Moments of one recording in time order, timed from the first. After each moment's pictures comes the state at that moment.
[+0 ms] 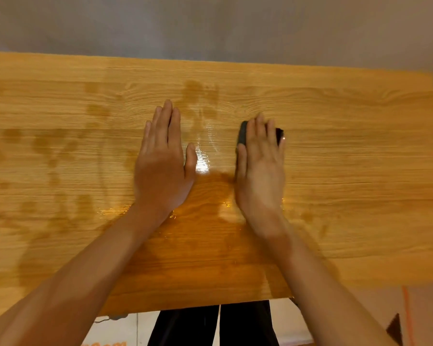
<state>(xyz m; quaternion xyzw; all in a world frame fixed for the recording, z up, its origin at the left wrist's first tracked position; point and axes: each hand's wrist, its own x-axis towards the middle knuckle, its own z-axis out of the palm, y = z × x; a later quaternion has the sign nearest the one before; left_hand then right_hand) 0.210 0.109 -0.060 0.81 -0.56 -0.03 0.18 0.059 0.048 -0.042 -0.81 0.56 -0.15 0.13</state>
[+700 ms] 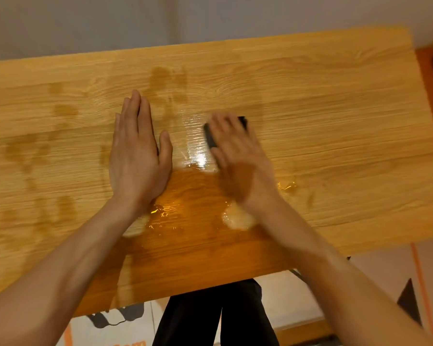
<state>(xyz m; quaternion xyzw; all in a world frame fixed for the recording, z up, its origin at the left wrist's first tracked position) 0.210 0.112 -0.054 0.80 -0.56 -0.08 0.17 0.024 0.059 -0.039 -0.90 0.43 -0.05 0.10</state>
